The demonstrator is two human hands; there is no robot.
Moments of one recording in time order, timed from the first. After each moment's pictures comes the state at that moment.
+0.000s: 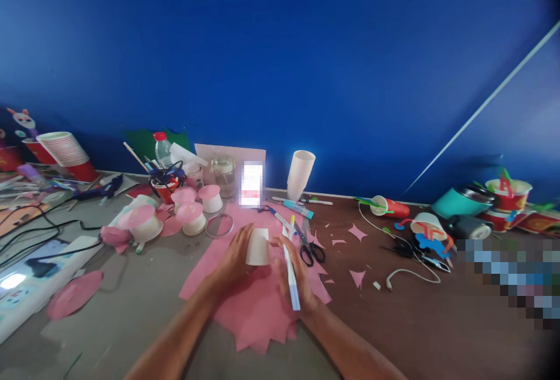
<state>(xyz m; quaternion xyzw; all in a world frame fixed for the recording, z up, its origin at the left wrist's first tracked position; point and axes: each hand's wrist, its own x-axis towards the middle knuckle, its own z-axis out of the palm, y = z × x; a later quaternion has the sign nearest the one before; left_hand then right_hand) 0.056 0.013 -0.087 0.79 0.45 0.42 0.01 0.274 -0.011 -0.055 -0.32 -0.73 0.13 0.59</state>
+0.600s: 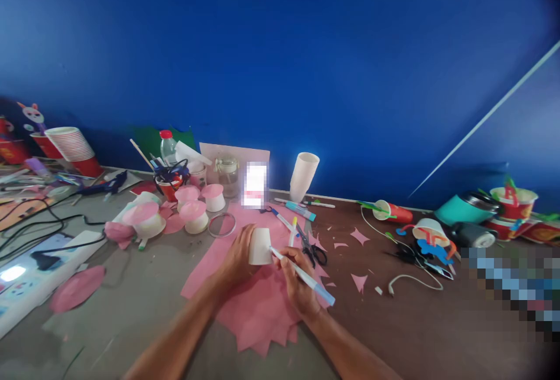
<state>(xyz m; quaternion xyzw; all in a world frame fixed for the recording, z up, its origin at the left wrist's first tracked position) 0.066 0.016 -0.087 0.78 0.43 0.45 -0.05 0.268 -0.019 -0.047 -0.35 -0.64 0.29 0.62</state>
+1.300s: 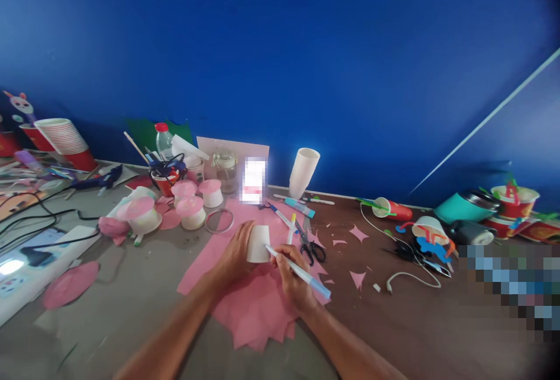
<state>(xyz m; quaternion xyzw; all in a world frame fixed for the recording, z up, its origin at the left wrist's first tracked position) 0.066 0.011 -0.080 0.79 0.44 0.43 0.00 0.268 -0.015 -0.049 -0.36 -0.65 0.32 0.59</state>
